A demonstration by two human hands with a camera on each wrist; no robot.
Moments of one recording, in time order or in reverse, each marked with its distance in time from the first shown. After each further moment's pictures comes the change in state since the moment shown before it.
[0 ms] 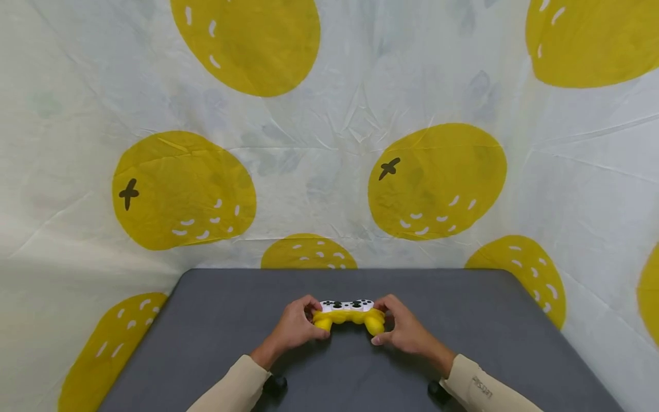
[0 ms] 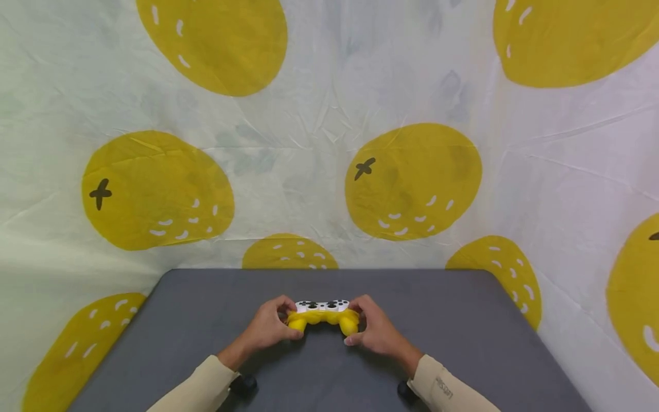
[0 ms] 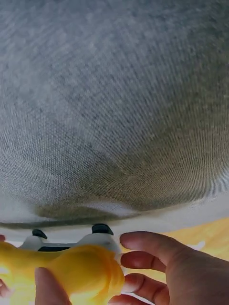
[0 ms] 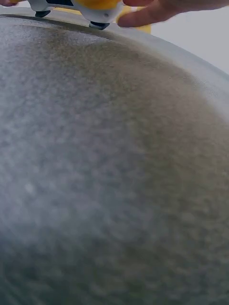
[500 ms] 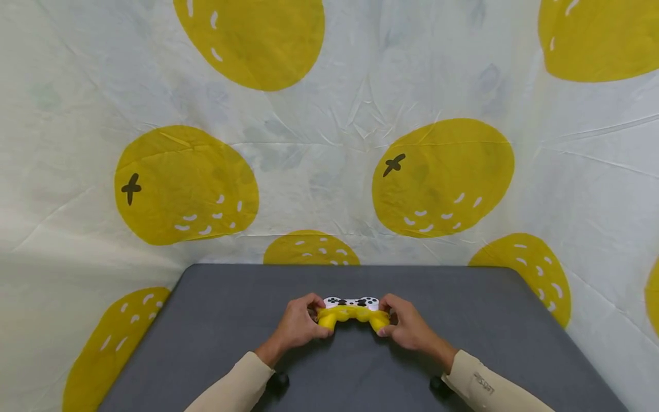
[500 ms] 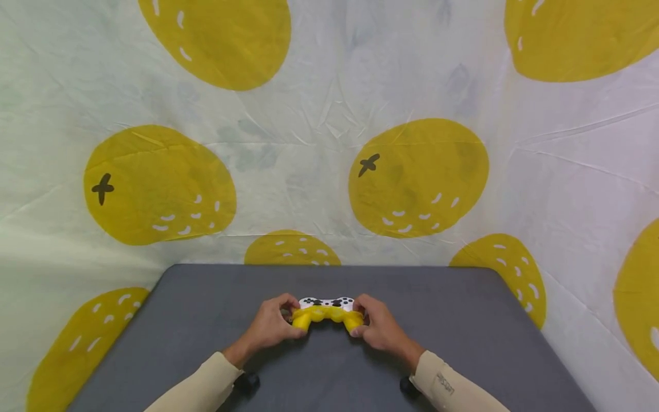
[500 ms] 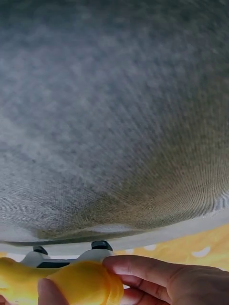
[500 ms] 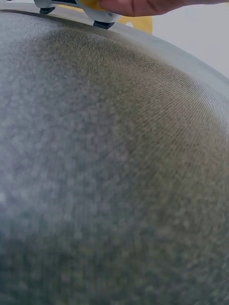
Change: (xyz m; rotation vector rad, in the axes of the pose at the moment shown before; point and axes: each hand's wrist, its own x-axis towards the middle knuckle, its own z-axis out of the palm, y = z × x) left_hand -0.003 -0.003 0.003 0.007 0.045 0.075; right_hand 0.004 -0.001 0.001 -0.139 0.042 -0.047
